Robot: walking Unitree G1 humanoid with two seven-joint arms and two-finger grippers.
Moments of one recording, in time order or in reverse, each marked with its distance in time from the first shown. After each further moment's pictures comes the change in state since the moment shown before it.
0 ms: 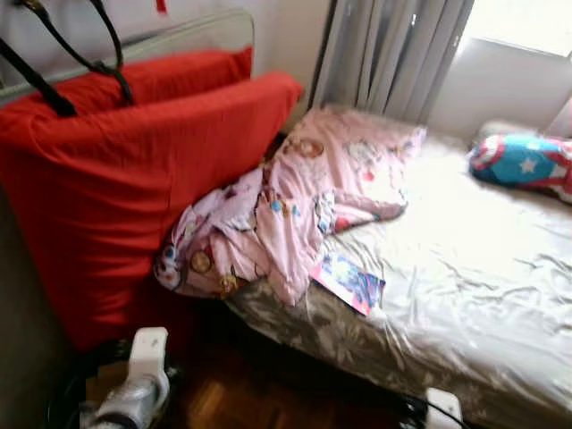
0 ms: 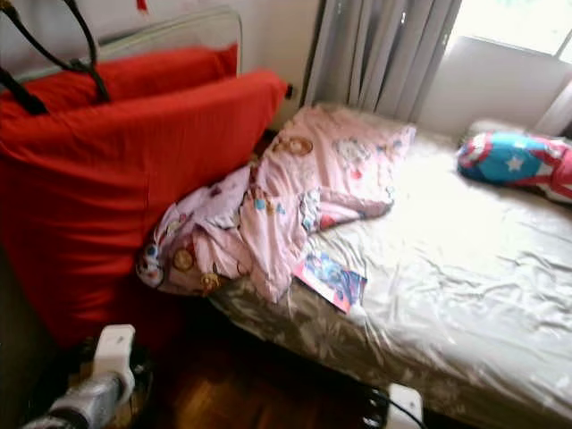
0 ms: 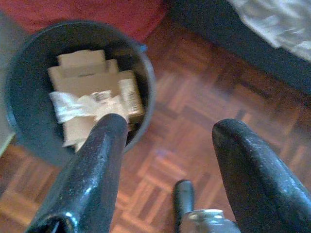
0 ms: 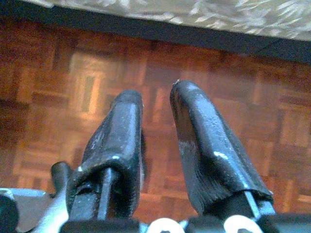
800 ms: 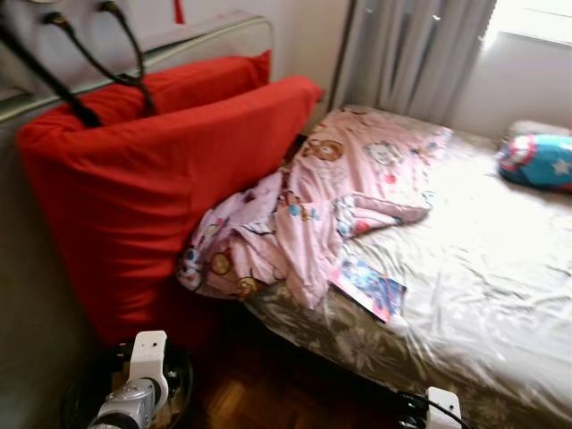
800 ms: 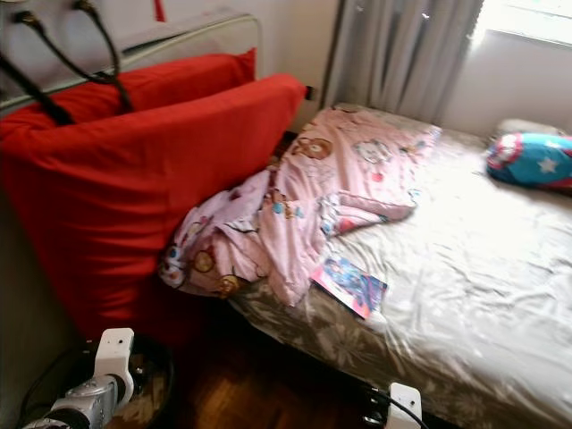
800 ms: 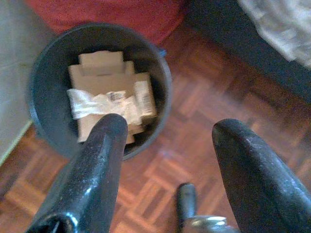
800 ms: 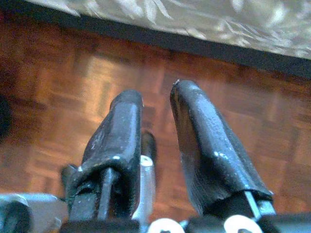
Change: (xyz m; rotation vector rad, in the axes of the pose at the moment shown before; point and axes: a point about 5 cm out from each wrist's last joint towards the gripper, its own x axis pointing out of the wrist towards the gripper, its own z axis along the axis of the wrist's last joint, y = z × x) left arm -0.001 0.004 -0.002 -0.006 0.006 -0.005; right arm 0.001 0.006 0.003 0.005 -0.012 0.011
